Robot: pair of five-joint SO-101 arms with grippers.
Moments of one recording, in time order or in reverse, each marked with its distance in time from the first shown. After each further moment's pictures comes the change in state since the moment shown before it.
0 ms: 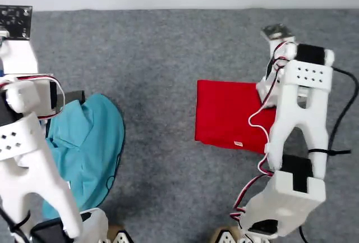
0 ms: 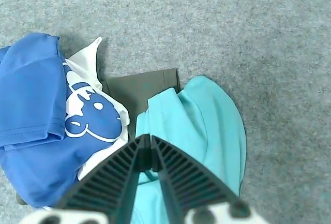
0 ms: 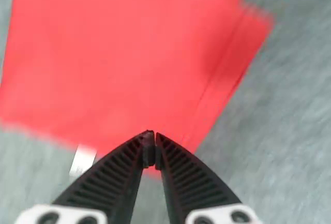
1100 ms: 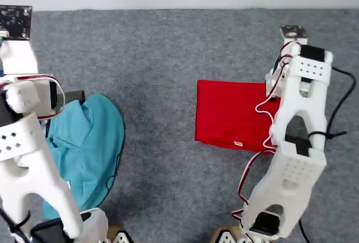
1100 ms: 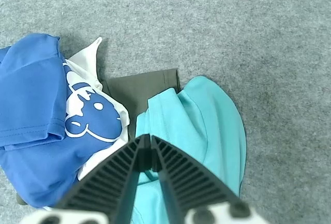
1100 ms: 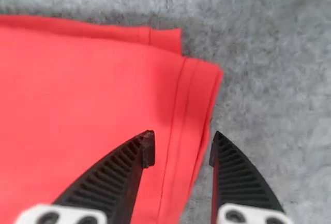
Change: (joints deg) left arm 0.0 -0.2 0.0 0.0 0.0; right arm 4.0 21.4 -12.5 -6.9 -8.3
